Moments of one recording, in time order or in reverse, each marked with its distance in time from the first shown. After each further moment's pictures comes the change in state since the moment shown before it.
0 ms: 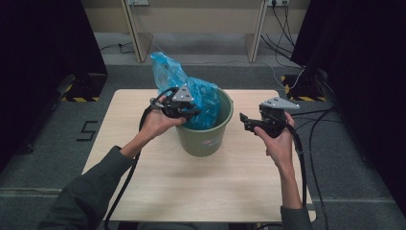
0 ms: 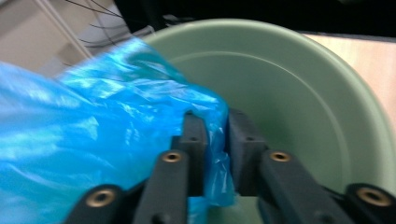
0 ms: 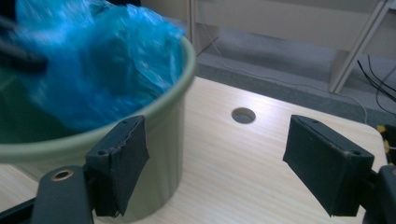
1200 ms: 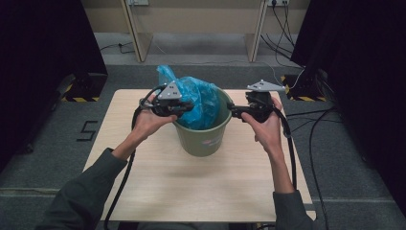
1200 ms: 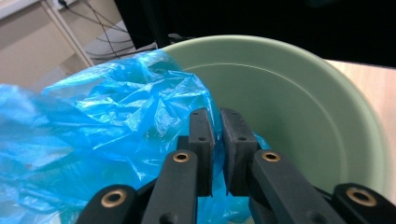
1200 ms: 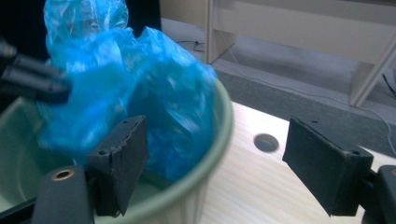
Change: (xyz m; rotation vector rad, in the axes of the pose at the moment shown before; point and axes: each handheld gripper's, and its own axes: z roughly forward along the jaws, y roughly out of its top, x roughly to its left) left arm 0.009 -0.014 -0.025 -0.106 0.026 -0.026; right arm 0.021 0.046 0.021 -0.001 0.065 -0.029
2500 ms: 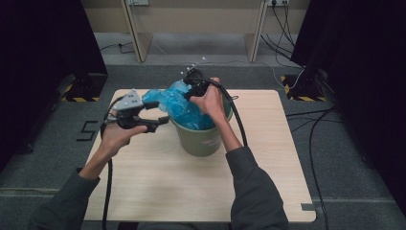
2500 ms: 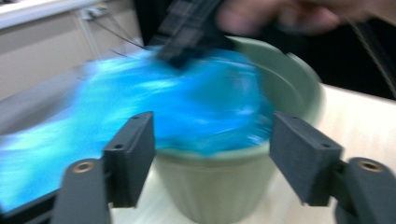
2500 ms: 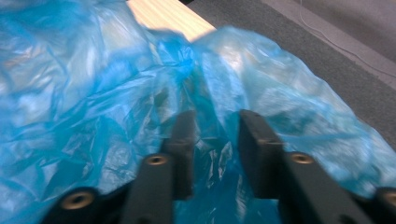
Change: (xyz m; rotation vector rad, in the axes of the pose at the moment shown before) left arm 0.017 -0.049 -0.080 -0.150 0.061 -0.203; right arm 0.081 0.069 0.142 0.359 0.143 -0.215
